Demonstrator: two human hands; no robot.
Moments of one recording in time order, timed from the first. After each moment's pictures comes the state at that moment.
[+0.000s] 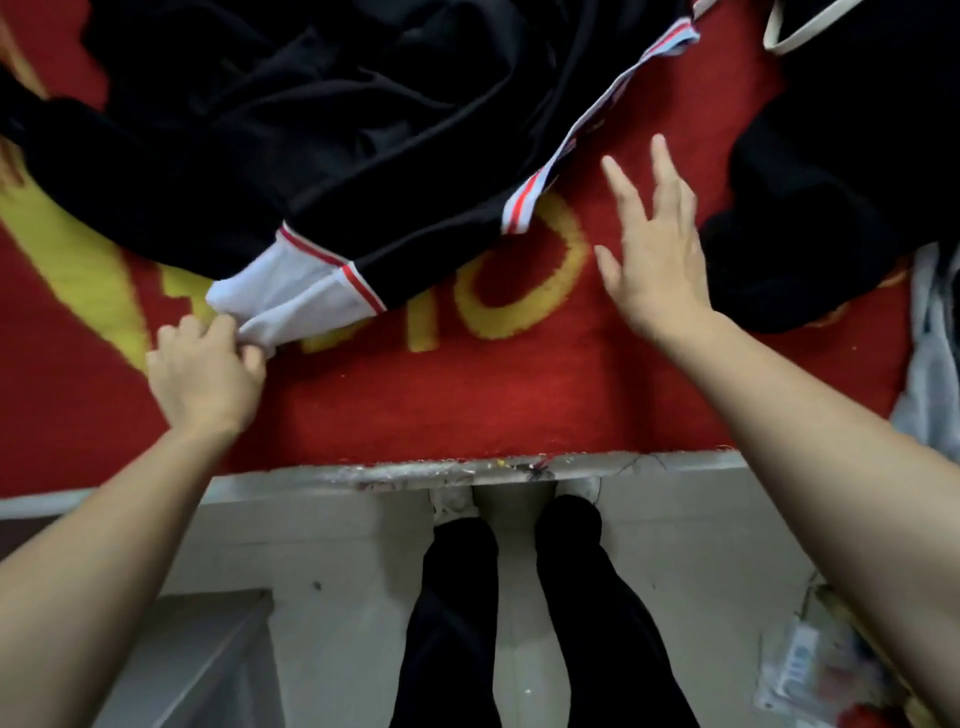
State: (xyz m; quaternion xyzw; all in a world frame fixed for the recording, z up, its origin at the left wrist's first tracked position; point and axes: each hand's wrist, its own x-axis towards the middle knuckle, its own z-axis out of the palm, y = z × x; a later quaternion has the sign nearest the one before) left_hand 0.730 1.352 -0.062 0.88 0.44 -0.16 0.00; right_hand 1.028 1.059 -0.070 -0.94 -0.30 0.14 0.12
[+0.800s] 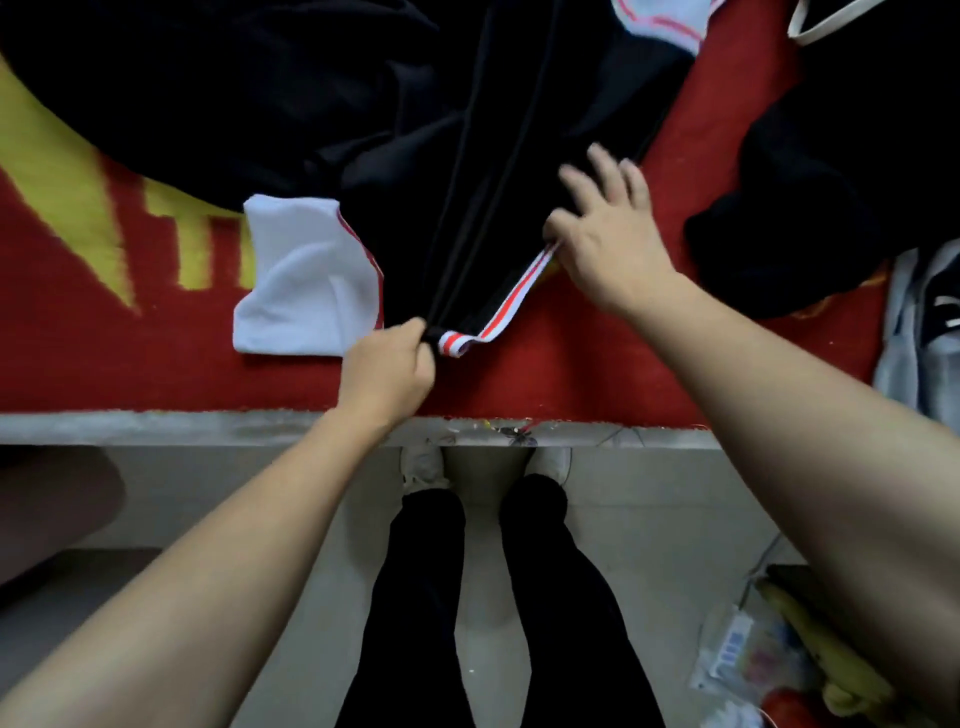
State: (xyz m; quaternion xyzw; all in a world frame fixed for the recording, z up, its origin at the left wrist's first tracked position) left_hand 0.769 1.206 -0.083 0.91 0.30 -0.10 0.25; right_hand 1.012 1.080 -0.083 -0.85 -0.51 0.10 -0.01
